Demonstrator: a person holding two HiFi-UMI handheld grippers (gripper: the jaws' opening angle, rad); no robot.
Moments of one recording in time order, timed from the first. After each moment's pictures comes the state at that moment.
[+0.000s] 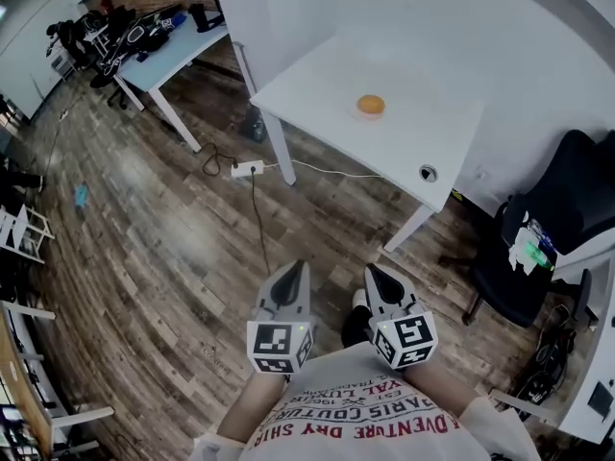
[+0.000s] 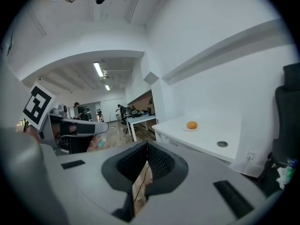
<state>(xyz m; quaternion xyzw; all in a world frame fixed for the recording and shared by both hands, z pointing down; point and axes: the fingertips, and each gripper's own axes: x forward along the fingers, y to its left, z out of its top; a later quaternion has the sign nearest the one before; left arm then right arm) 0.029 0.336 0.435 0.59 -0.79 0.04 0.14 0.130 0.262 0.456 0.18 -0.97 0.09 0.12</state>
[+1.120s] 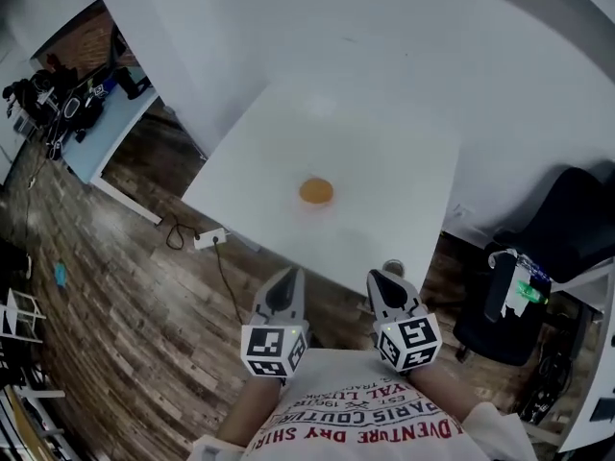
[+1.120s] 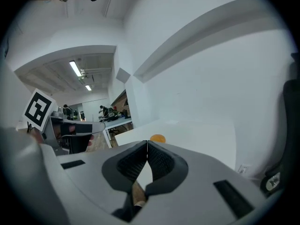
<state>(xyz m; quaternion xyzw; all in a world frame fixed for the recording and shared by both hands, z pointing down) -0.066 -0.012 0.441 0.65 -0.74 0.05 0.15 0.062 -0.078 0.462 0.26 -0.95 0.12 0.12</state>
